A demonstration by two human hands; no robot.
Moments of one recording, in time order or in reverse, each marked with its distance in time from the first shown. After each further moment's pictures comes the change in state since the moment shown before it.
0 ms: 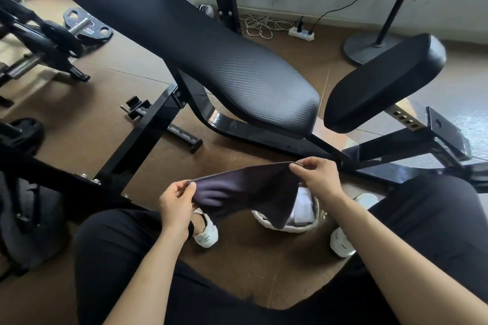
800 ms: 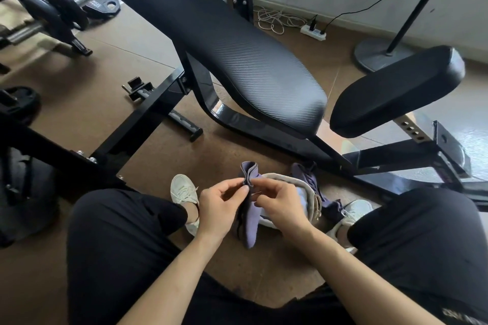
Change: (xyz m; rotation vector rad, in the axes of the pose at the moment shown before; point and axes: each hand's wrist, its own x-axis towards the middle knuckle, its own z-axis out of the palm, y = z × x) left_hand -0.070 0.004 0.047 0.060 -0.305 0.275; right_hand -0.063 0.001 0.065 -0.030 -0.331 -0.126
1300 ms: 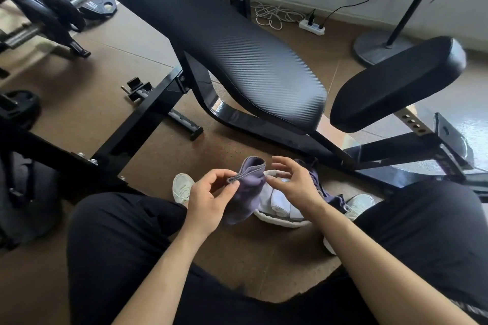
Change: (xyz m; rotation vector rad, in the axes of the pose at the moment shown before) left_hand 0.006 0.010 -0.030 0.093 -0.093 0.182; right_hand 0.034 0.015 -0.039 -0.121 0.012 0.027
